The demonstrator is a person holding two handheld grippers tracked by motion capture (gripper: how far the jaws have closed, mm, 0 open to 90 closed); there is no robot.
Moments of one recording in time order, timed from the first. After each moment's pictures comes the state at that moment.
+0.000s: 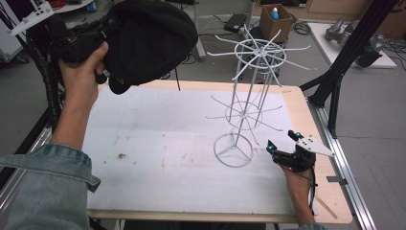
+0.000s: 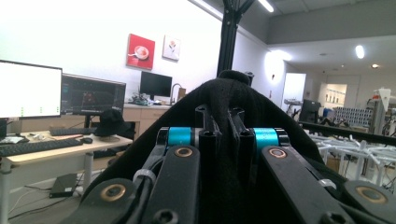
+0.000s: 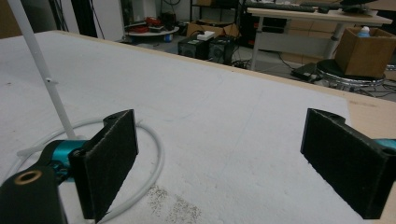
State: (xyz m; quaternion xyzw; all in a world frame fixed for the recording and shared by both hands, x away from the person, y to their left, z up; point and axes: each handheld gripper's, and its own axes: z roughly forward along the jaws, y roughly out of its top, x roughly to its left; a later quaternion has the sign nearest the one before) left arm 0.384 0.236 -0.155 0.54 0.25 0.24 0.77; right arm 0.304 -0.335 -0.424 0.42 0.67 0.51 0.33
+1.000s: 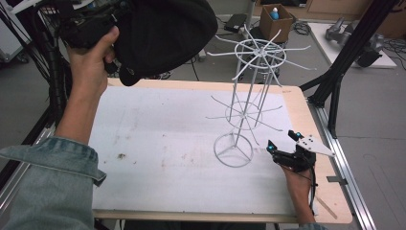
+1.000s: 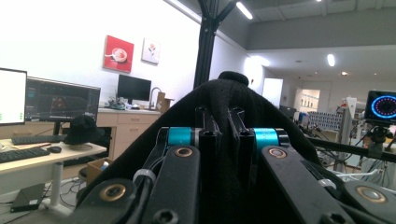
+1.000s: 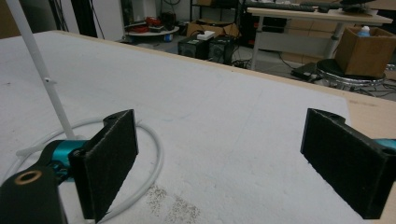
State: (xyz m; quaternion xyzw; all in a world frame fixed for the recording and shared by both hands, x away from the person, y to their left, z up) left arm 0.379 0.203 -0.119 0.54 0.22 0.20 0.78; right arm 0.304 -0.336 -0.424 0.42 0.67 0.51 0.34
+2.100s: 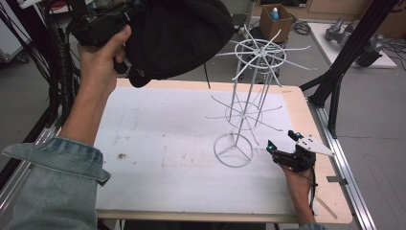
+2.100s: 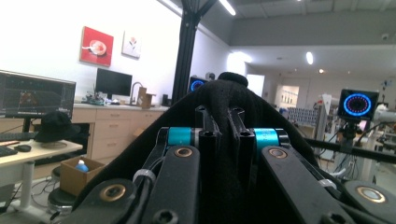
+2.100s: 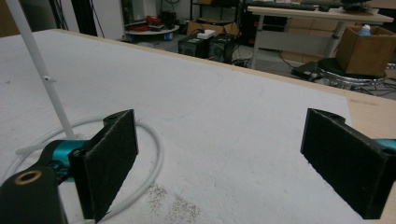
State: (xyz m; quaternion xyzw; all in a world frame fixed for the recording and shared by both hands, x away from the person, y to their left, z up) left arm 0.374 0.178 -0.112 0.56 0.20 0.17 0.78; right arm 0.305 -0.336 -0.425 0.42 0.67 0.51 0.33
